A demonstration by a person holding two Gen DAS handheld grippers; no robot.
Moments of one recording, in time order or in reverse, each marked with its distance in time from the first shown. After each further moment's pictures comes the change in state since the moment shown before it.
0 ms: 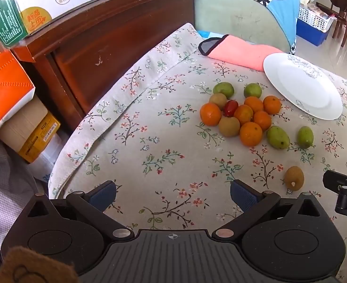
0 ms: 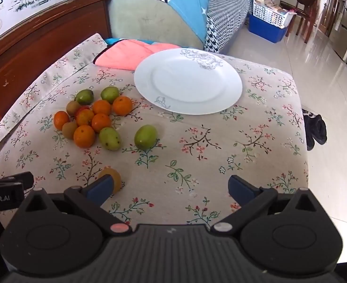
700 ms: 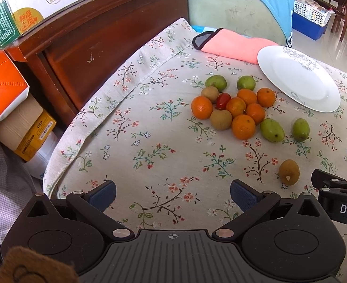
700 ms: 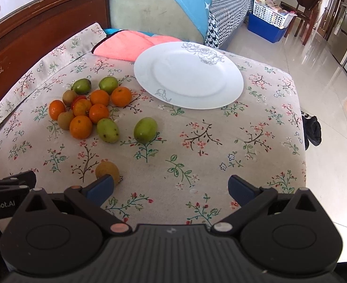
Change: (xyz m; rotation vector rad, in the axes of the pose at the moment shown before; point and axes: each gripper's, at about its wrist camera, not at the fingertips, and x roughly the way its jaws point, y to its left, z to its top) left arm 0.003 -0.010 -0.004 0.021 0.014 -0.001; right arm 0.008 0.013 -0.001 -0.046 0.025 -0.031
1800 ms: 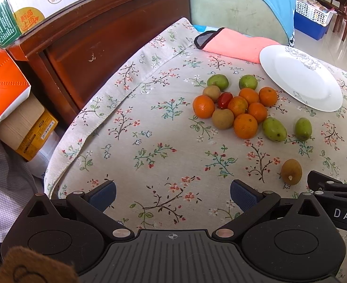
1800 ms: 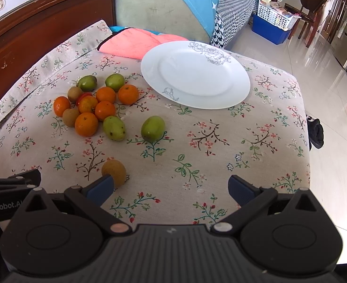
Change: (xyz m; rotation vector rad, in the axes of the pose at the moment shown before) left arm 0.002 -0.002 -0.002 -0.002 -0.004 0.012; right arm 0.002 0.006 -0.001 -0.018 0.003 0.007
